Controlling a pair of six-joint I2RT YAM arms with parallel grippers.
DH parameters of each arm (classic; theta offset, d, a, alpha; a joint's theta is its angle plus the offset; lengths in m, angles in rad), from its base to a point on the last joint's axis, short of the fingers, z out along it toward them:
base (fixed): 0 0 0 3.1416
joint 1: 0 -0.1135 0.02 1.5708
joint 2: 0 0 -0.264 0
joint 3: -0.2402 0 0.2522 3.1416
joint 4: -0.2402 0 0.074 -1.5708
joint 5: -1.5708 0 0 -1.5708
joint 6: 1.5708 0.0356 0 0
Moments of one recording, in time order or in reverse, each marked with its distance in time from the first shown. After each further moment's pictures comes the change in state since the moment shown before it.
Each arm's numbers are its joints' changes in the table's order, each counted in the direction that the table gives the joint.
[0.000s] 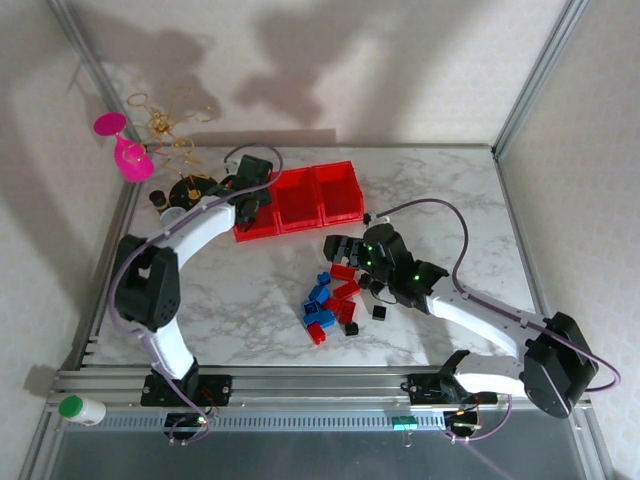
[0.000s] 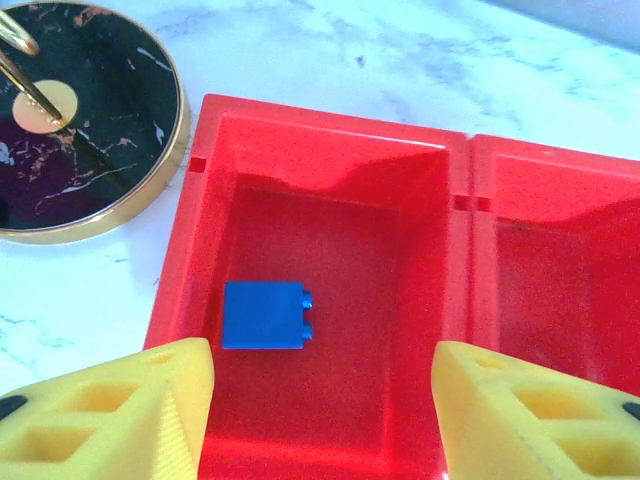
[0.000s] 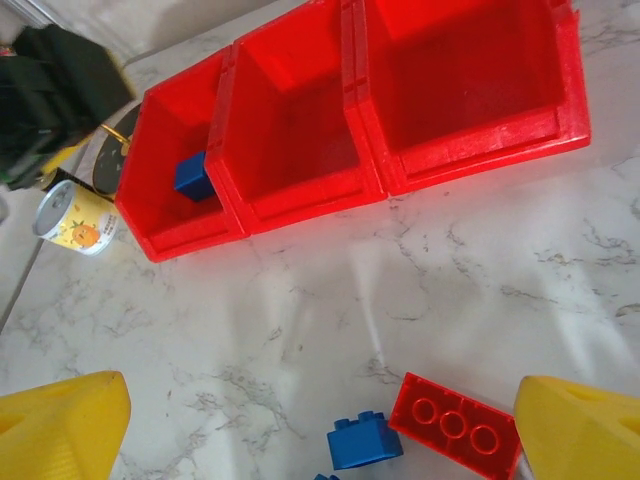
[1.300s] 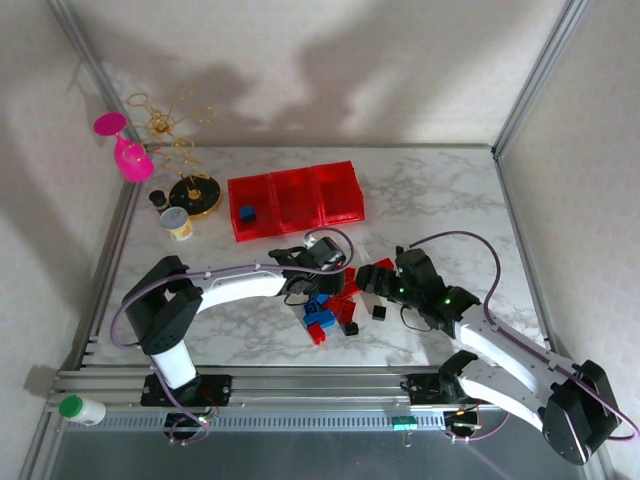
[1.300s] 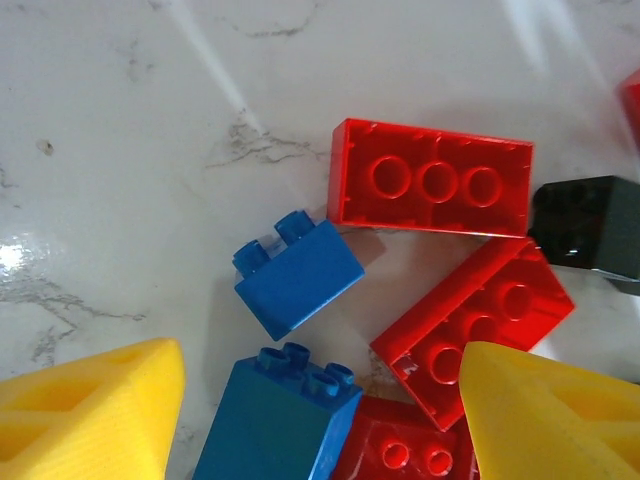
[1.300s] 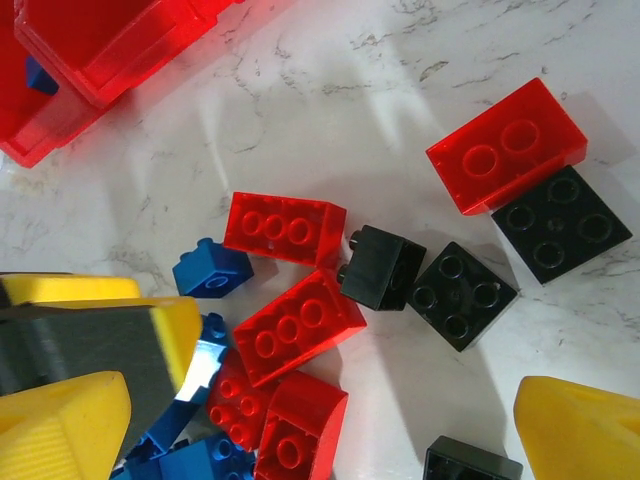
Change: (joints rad) left arm 0.554 -0.006 0.233 -0.037 -0.227 -0.196; right arm 0.137 -0.269 0.243 -0.239 0.181 0.101
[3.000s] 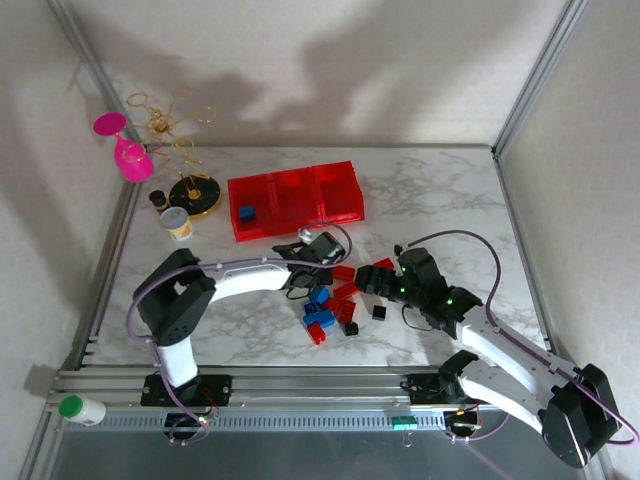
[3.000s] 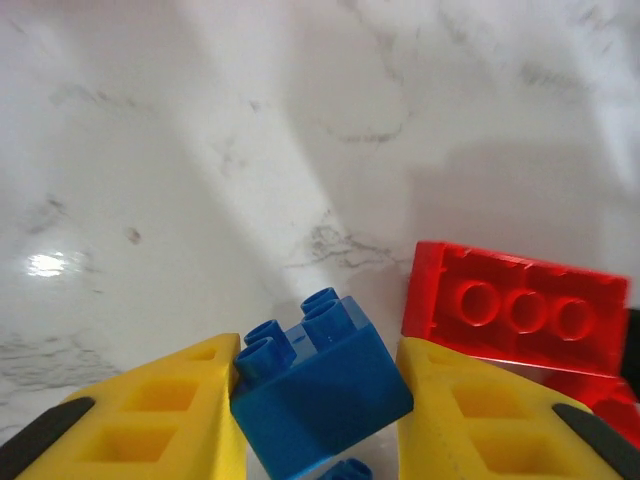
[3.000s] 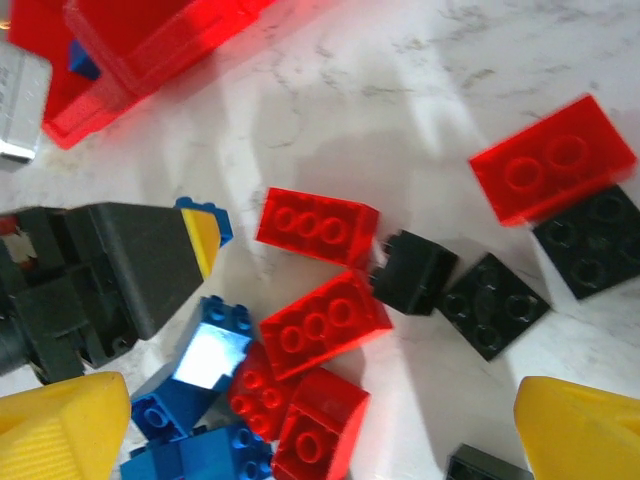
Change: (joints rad) left arm -0.054 0.032 -0.019 0.035 0.105 -0.022; right arm 0.017 -0.001 -0.008 0.033 0.072 -0.068
